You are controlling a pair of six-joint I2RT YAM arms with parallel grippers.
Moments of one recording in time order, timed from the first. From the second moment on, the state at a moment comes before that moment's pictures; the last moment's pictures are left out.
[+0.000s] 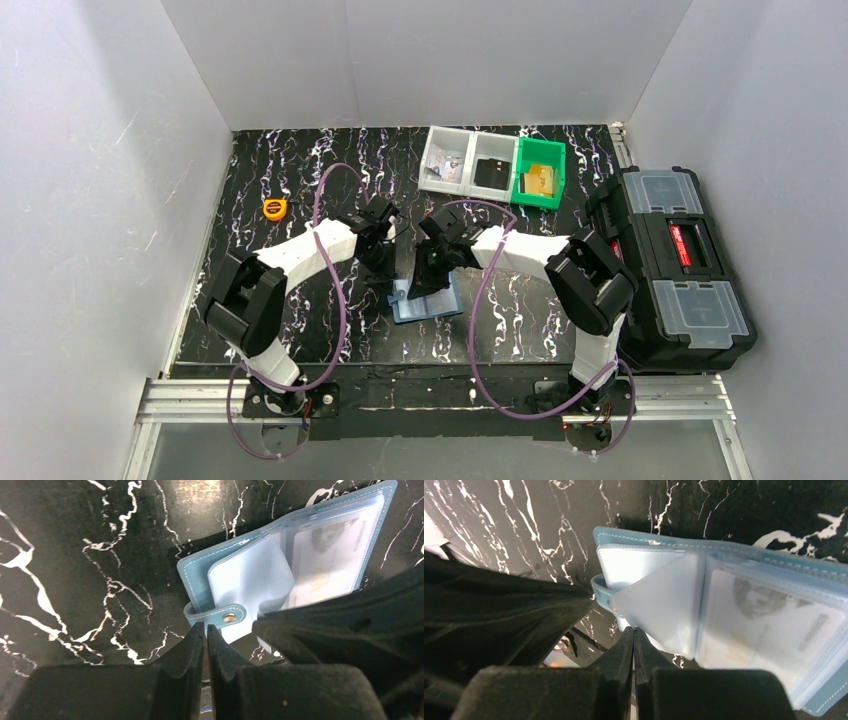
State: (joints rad) left arm -0.58 1.65 1.09 -0.77 0.16 -0.54; right arm 0.84 1.84 1.18 -0.38 -0.38 0.89
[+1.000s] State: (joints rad) left arm -0.62 1.62 1.22 -0.85 0.23 -0.55; right arm 0.84 1.67 1.14 -0.47 -0.25 0.88
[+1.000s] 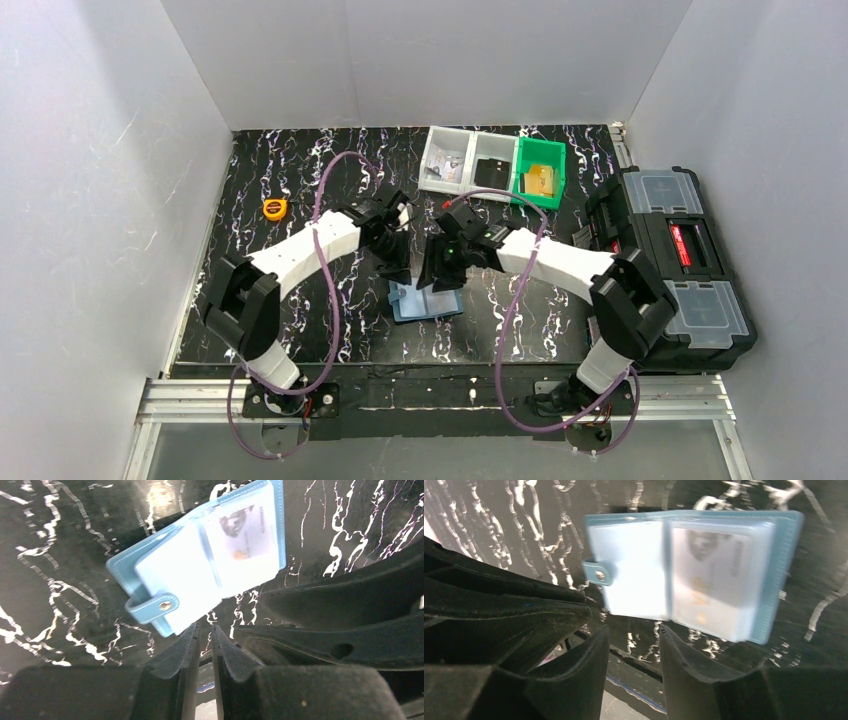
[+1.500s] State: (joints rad) left arm -0.68 1.83 1.24 -0.74 0.25 -0.59; right arm 0.80 1.61 1.00 -0.51 -0.18 0.87
